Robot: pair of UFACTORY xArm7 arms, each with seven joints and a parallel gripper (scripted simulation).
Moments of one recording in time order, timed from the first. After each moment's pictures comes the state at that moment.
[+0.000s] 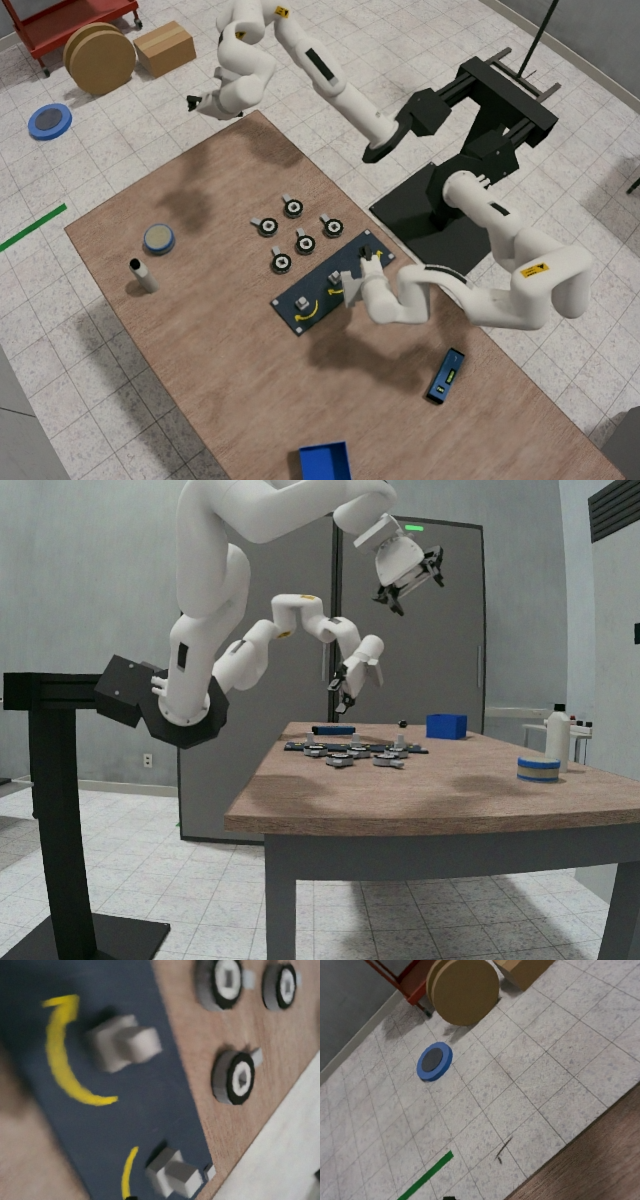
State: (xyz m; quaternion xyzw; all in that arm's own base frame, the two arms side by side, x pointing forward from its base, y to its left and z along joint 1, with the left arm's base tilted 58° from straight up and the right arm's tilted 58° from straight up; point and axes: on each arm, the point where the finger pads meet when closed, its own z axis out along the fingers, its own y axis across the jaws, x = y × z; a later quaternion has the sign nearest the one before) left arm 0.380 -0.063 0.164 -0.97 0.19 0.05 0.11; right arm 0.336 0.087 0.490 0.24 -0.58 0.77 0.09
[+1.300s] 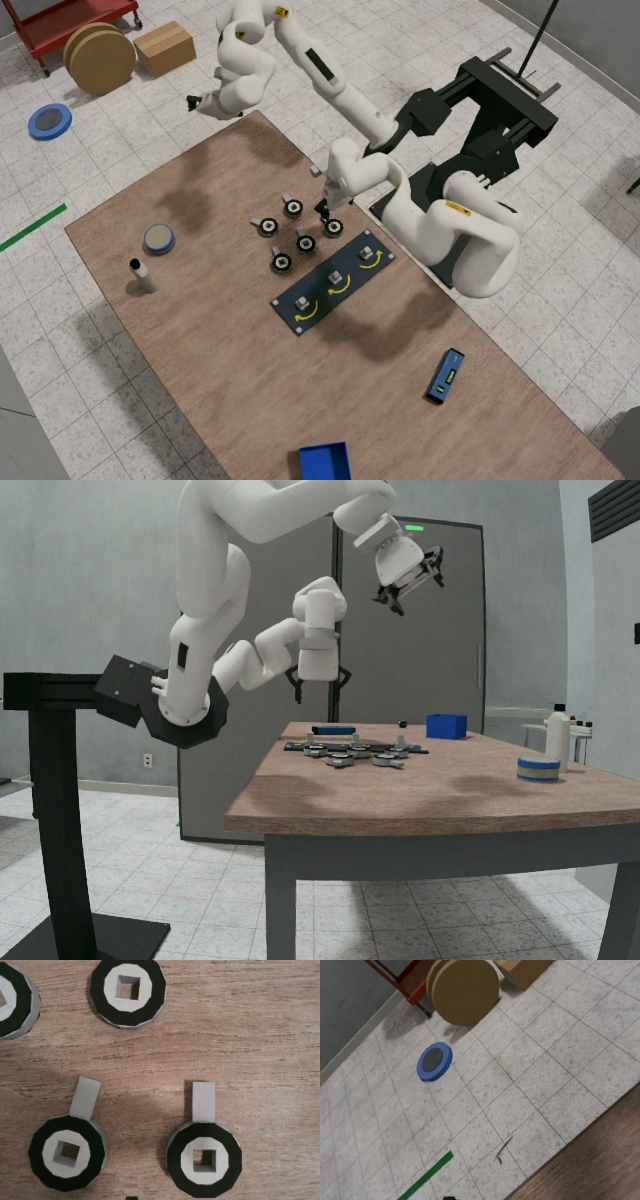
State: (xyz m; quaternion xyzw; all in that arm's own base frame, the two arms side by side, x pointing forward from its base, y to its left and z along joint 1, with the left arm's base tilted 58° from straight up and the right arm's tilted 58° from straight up) left arm 0.369 -0.172 -0.002 -0.62 0.61 0.18 0.45; right arm 0.336 0.087 0.490 0.24 -0.58 0.77 0.09
